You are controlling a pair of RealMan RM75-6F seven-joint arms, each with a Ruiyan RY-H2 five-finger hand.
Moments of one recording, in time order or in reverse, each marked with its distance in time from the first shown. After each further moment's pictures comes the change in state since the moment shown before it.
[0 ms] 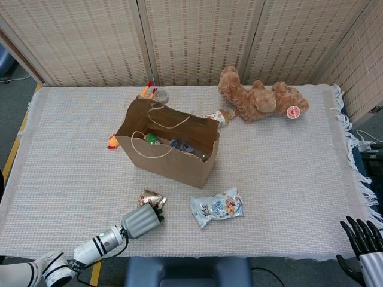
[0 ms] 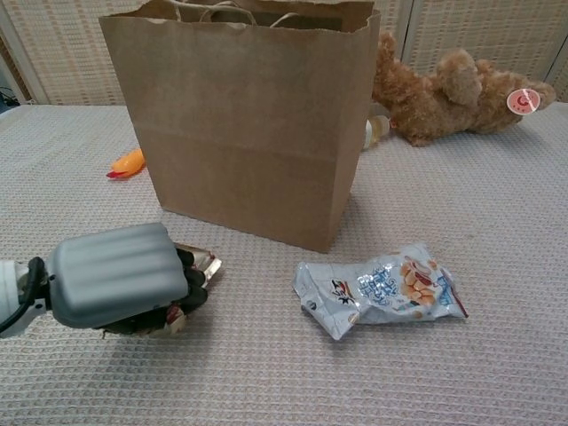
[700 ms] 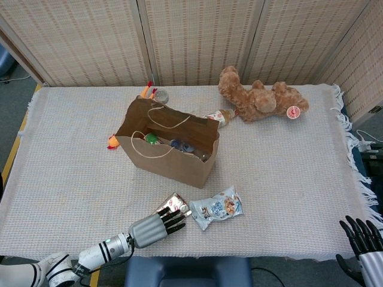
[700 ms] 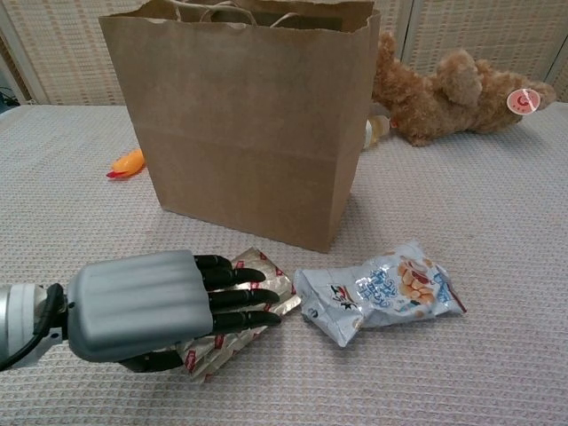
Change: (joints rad) left arm -0.021 -0.035 -0.009 -0.030 0.077 -0.083 -0.051; right arm 0.003 0.002 0.000 -0.004 -0.002 -0.003 -0.003
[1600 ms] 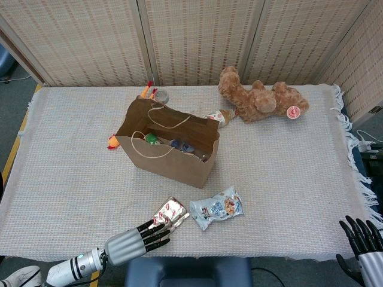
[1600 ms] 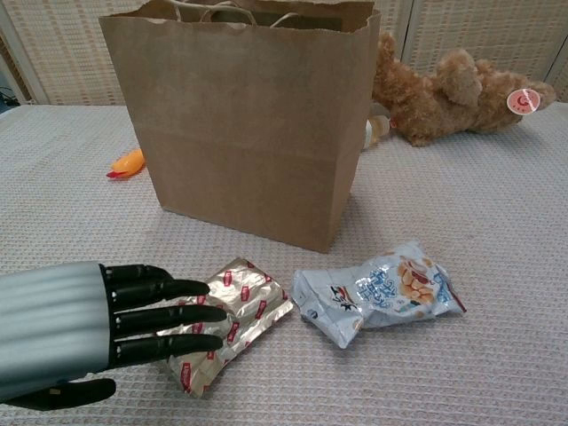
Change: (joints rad) left arm 0.115 0.130 0.112 0.019 0.255 0.276 -0.162; right arm -0.001 -0.001 0.001 -0.003 -0.001 0.001 -0.019
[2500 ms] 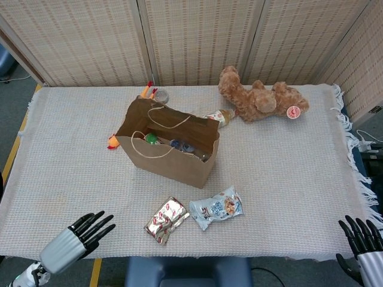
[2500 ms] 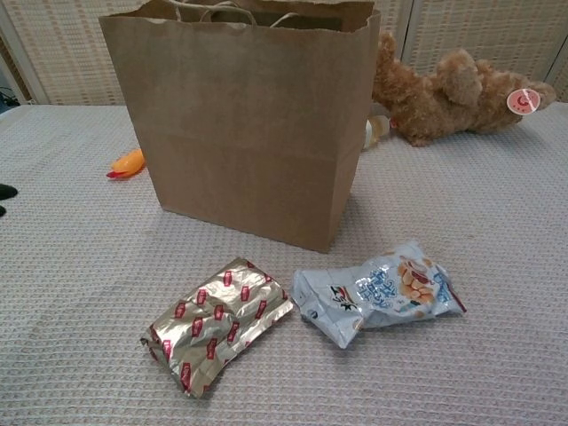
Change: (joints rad) left arm 0.280 0.046 0.045 0.317 0.012 0.629 -0.275; right arm 0.000 -0.005 0.003 0.001 -0.005 0.005 -0.034
